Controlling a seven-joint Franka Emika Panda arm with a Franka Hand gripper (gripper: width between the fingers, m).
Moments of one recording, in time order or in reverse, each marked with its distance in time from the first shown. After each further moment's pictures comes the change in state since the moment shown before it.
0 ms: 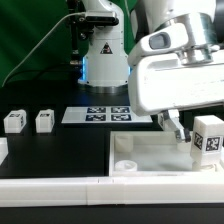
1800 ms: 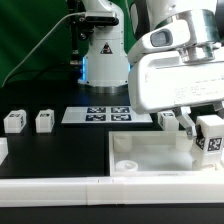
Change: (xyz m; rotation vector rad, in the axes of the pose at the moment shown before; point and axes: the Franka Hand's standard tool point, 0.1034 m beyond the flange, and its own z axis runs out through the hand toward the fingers) arm -0.004 0.011 0.006 -0.015 0.062 -0.029
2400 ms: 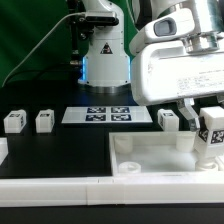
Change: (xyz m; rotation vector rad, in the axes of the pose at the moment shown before) arm 0.011 -0.001 -0.007 0.015 -0.056 -0.002
